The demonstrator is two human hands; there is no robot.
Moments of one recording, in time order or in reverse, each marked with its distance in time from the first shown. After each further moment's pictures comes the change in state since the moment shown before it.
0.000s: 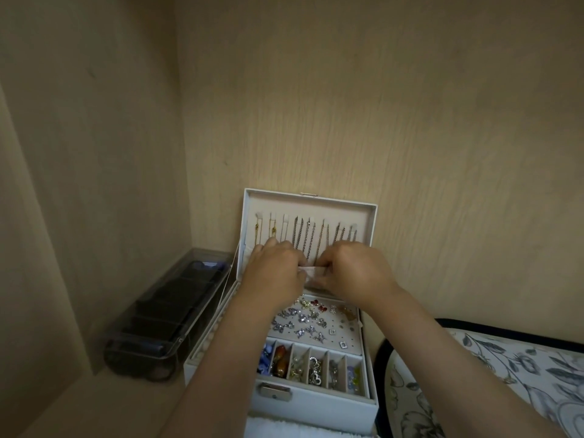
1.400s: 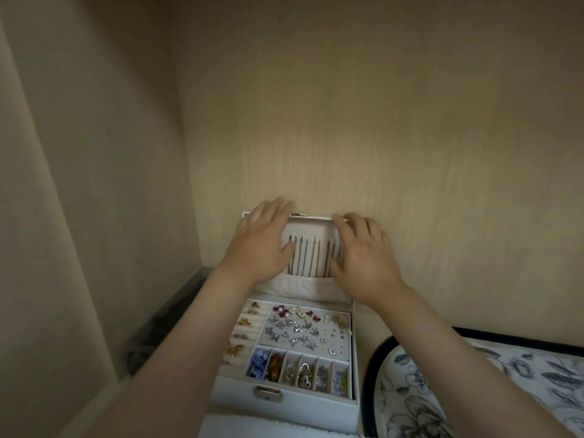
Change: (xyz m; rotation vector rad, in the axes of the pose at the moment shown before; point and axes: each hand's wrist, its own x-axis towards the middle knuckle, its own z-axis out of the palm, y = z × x) left_hand 0.028 0.003 -0.067 0.113 0.069 0.056; right_hand -0.005 0.019 -0.036 -0.031 0.205 0.096
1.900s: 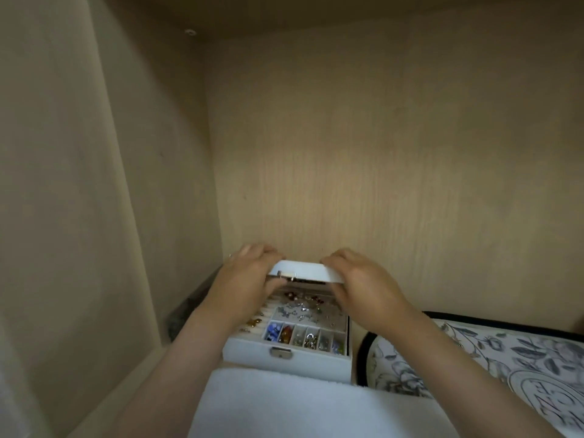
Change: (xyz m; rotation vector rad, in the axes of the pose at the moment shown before) left_hand -0.110 0.011 -0.041 -0.005 0.059 0.065; right_hand -0.082 -0.029 -0.060 0.250 -0.035 -0.271
